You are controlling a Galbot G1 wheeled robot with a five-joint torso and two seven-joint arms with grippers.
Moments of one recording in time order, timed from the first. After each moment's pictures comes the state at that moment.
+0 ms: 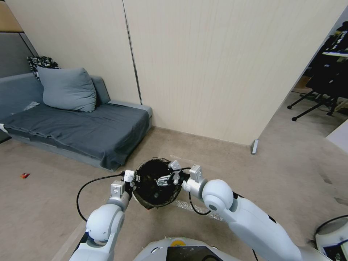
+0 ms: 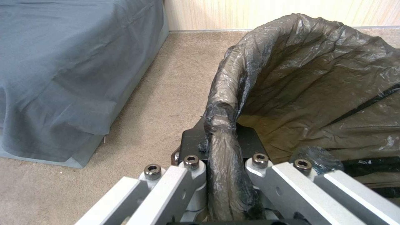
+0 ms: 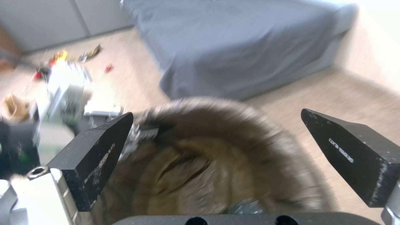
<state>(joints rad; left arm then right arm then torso) 1.52 -1.35 -0.52 -2.28 -0.11 0.66 0.01 -0.93 0.97 -0.06 2.30 0.77 -0.65 0.13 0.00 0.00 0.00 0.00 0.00</state>
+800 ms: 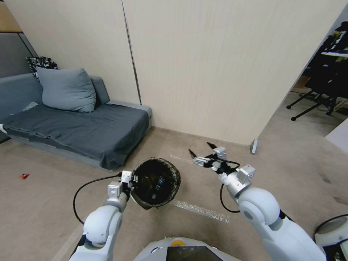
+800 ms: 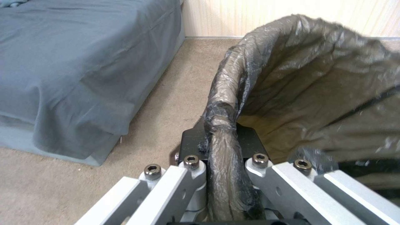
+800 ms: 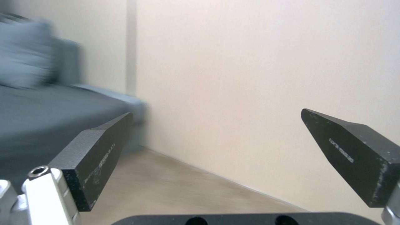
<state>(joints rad) 1.55 -1.39 -0.57 -2.31 -0.09 0.64 0.01 -1.56 1.22 0.55 2.29 0.18 -0.05 0.05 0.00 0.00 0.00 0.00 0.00</state>
